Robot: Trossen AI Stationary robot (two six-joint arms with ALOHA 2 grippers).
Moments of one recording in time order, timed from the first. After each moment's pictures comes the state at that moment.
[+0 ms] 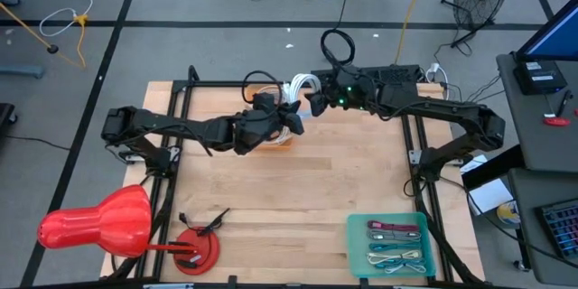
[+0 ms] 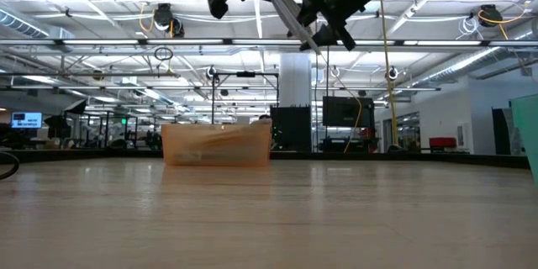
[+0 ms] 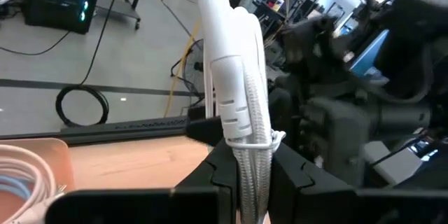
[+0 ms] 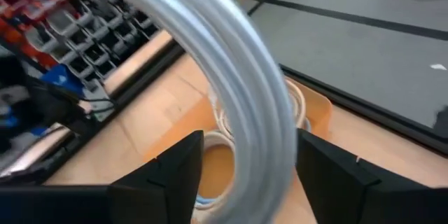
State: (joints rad) left arm -0.01 1.57 1.24 0.17 -0.78 -0.70; right arm -0.37 1.42 1.17 -0.20 0.11 0.51
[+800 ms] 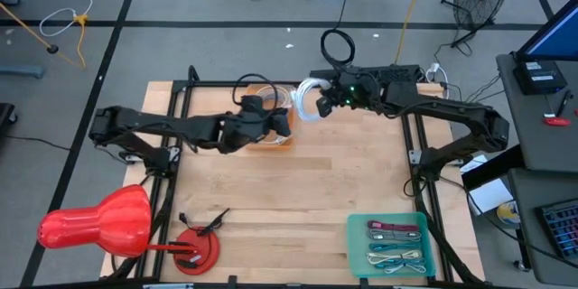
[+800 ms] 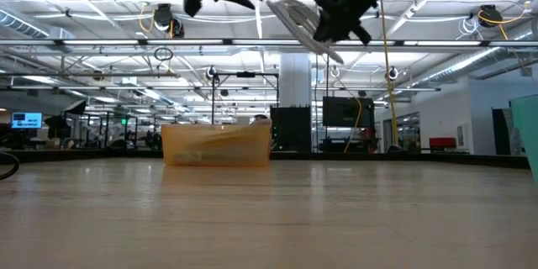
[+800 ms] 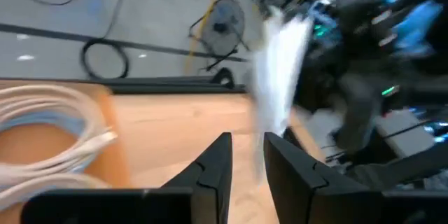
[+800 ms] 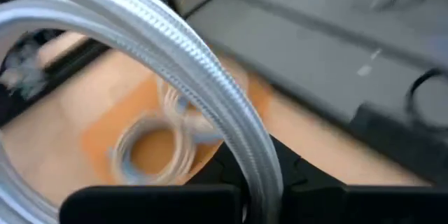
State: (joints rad) left arm -0.03 1.47 1.24 -0.17 -0.73 -0.93; right arm -0.37 1.38 1.19 -0.38 0.21 0.41
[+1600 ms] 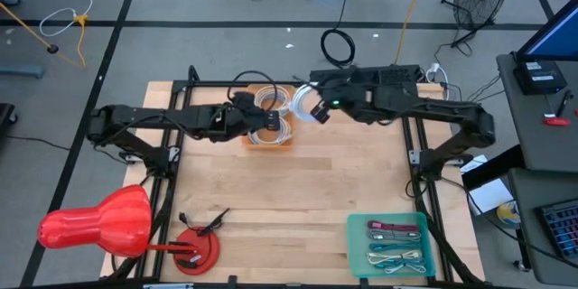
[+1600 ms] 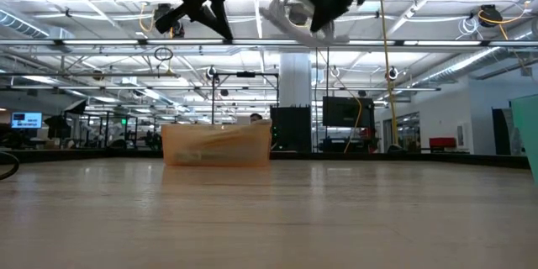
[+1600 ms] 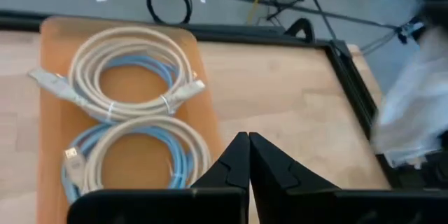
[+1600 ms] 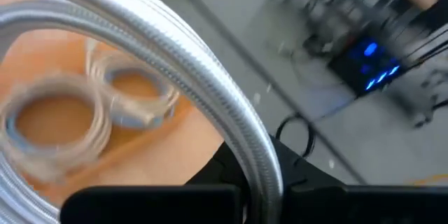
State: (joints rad) left arm 0.07 1.43 1.24 -0.57 -0.58 -1.13; right arm -0.20 1.50 1.46 -0.68 0.69 0.09
